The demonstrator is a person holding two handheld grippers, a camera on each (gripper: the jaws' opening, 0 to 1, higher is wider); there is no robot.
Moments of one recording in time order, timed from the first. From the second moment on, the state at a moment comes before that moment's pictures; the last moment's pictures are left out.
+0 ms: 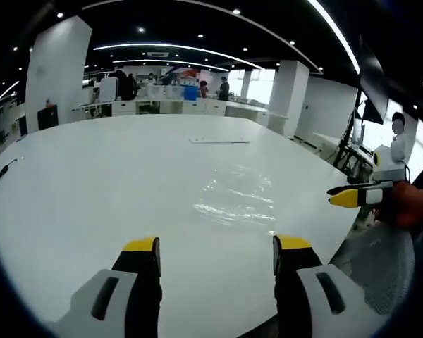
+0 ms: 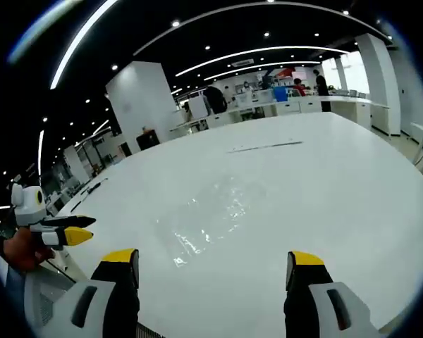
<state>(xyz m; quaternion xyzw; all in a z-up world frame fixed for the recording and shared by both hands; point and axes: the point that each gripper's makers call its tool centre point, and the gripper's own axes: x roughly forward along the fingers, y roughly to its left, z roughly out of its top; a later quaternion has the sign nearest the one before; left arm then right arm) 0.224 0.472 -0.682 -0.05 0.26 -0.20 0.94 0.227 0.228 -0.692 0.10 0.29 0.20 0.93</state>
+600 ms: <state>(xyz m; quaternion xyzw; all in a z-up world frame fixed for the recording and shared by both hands) 0.222 0.469 -0.681 -0.04 0.26 -0.21 0.94 0.226 0.229 -0.693 0.10 0.29 0.20 0.93</state>
